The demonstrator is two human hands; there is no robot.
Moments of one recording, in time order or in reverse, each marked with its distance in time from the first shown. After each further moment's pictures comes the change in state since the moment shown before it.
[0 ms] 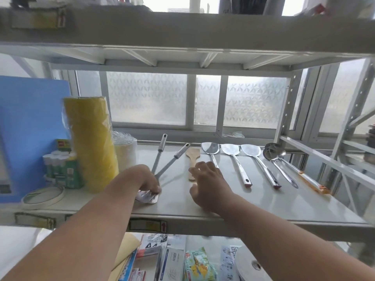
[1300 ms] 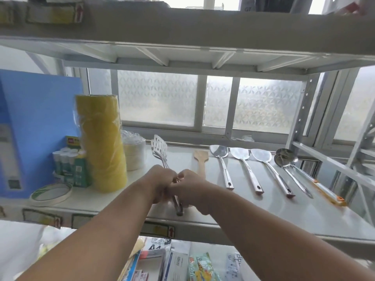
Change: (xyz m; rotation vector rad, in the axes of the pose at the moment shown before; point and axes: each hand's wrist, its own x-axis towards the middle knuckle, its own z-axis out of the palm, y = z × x) left_hand 0.020 0.007 0.035 -1.045 -0.081 0.095; right_hand 0.024 -0.080 -0.022 0.768 -0.414 0.413
